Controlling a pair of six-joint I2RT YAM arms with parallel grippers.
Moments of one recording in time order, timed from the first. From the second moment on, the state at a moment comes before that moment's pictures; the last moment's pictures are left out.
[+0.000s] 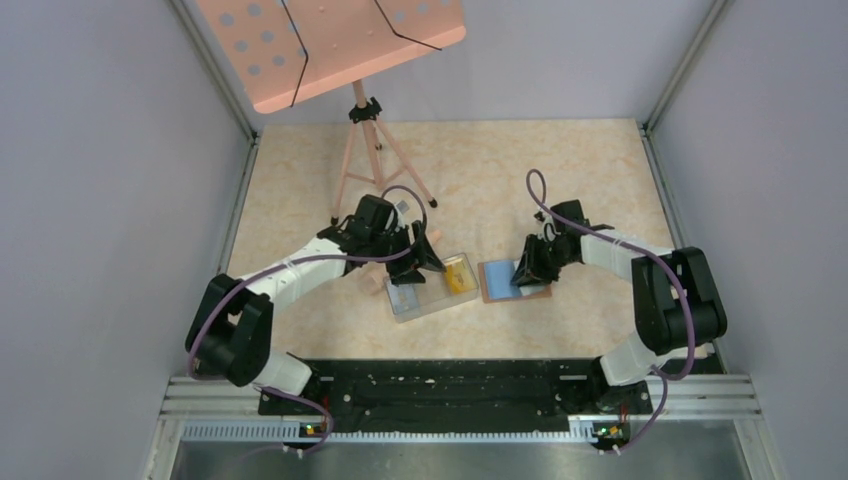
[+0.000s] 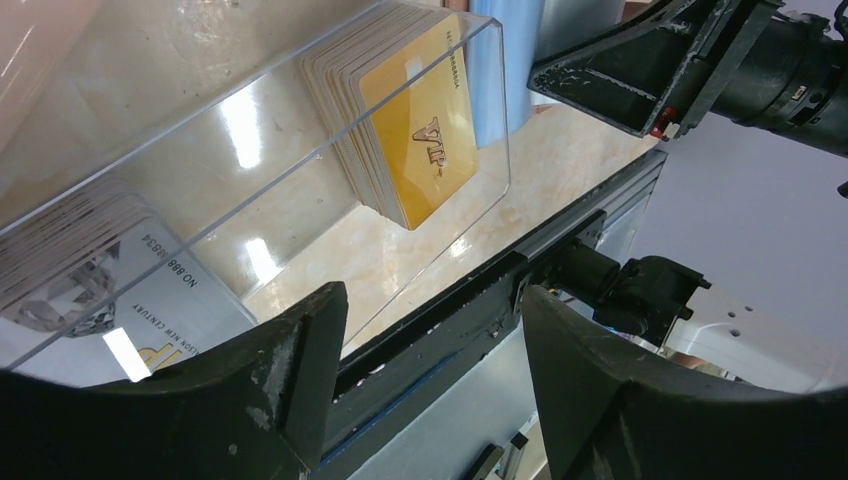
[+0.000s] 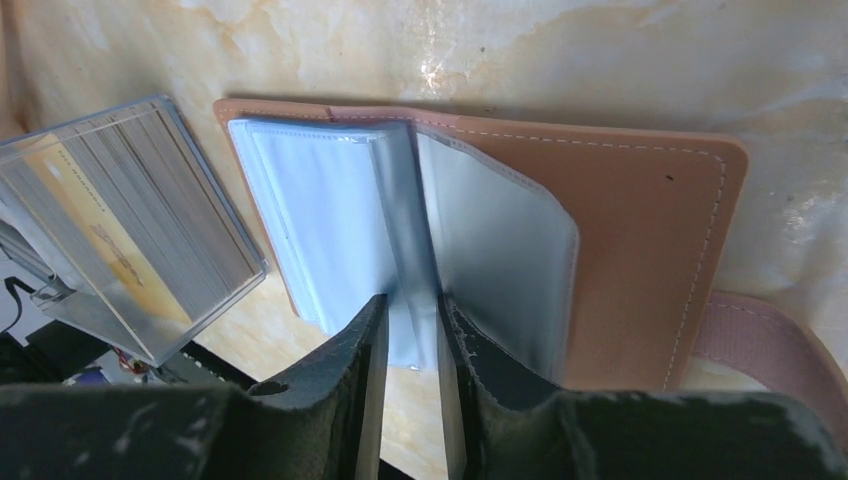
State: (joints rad) left arm -0.52 1.45 0.90 -0.31 0.52 -0.86; right arm 0.21 1.58 0.78 -0.40 -0.45 0.39
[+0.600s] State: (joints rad) left arm -0.53 1.53 0.90 -0.26 0.53 -0.90; right arm 0.32 1.56 0.90 -0.31 -0.66 0.51
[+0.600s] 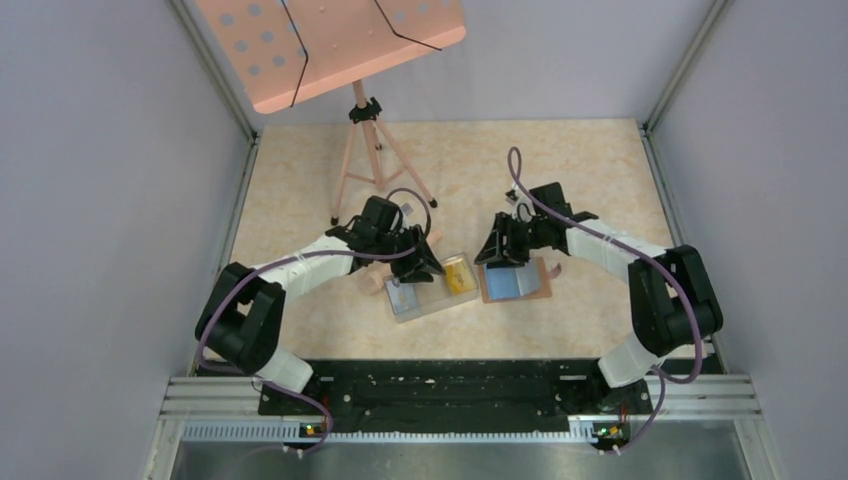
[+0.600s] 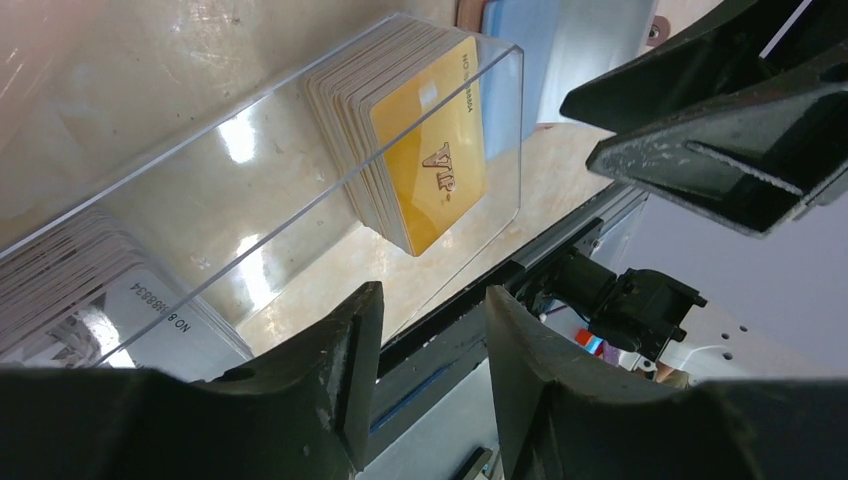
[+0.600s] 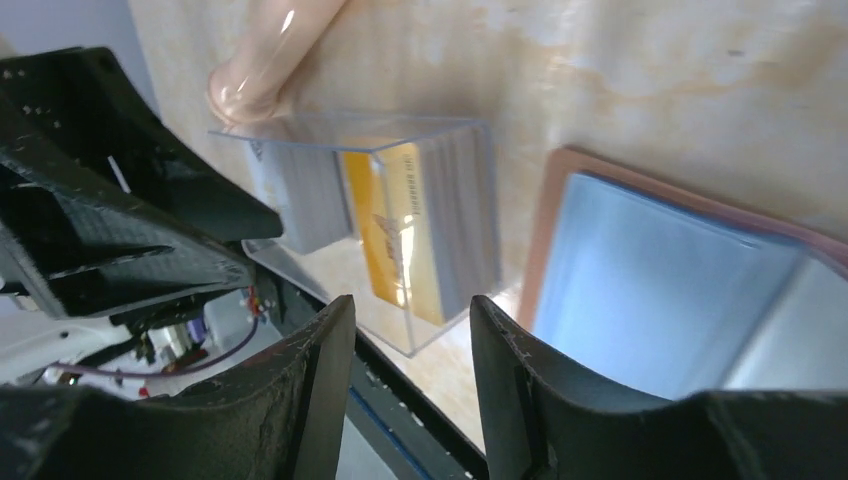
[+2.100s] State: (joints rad) left arm -0.57 1.65 1.03 -0.49 0.31 -0.77; right arm 0.49 1.75 1.11 -0.45 -0.78 0.59
